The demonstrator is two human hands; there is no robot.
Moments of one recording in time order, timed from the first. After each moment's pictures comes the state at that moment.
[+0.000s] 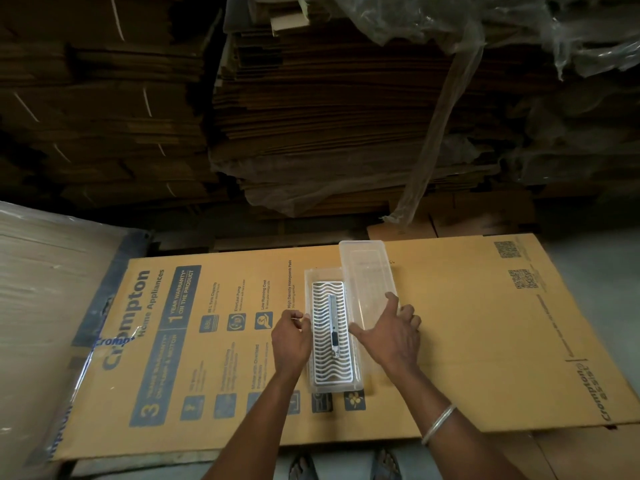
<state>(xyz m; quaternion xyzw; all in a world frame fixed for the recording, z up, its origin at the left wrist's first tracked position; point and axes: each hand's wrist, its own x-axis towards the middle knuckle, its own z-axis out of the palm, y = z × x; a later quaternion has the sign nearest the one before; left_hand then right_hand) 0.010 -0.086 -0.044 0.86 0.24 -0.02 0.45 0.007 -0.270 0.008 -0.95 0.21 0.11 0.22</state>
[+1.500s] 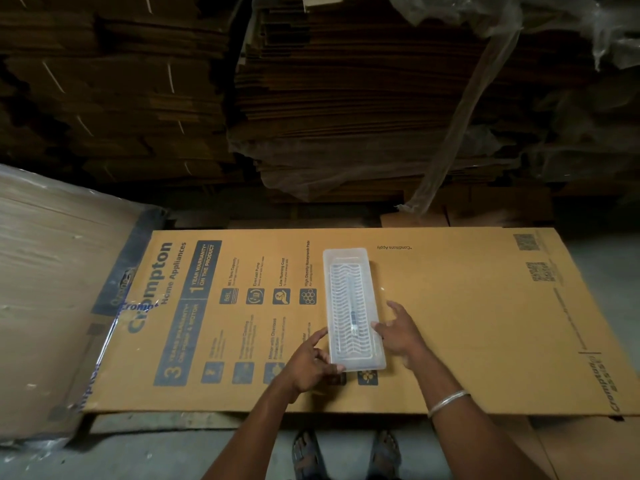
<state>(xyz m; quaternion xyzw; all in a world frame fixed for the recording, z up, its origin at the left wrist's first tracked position) -0.071 -0.049 -0.063 0.70 0.14 -0.33 0.62 -0.007 -0.277 -0.051 -0.76 0.25 0.24 0.54</state>
